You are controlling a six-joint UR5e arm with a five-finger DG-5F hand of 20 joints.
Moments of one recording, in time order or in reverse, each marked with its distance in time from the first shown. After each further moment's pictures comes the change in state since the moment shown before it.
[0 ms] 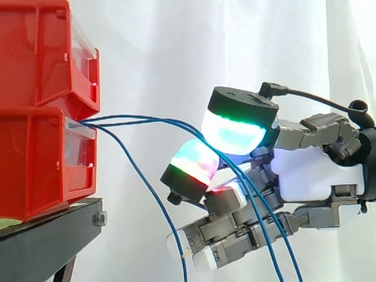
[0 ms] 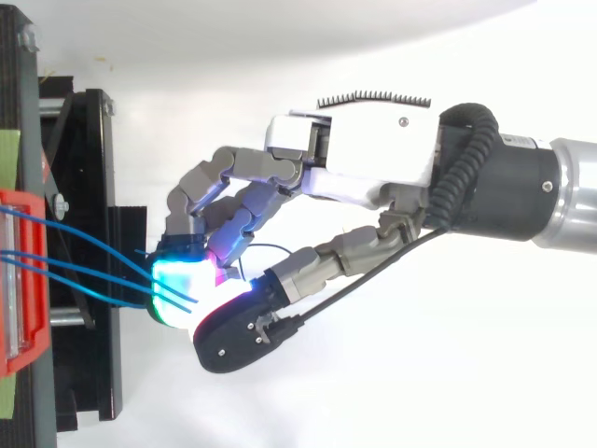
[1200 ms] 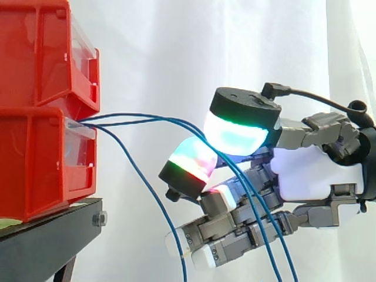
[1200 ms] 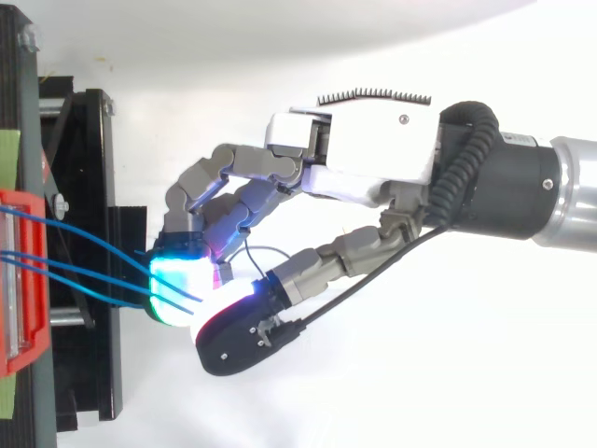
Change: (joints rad) arm -0.001 0.000 0.001 0.000 0.000 0.006
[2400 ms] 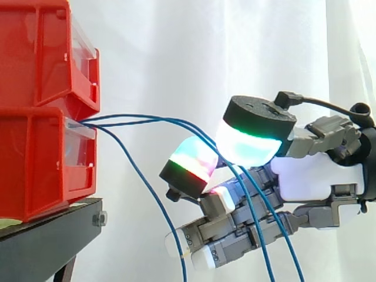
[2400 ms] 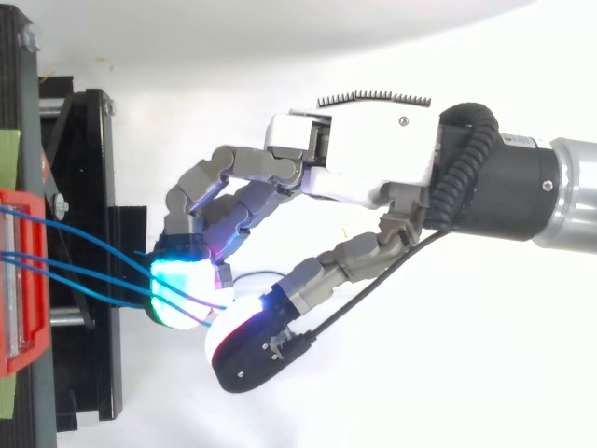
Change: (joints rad) arm 0.001 0.000 0.000 0.000 0.000 -0.002
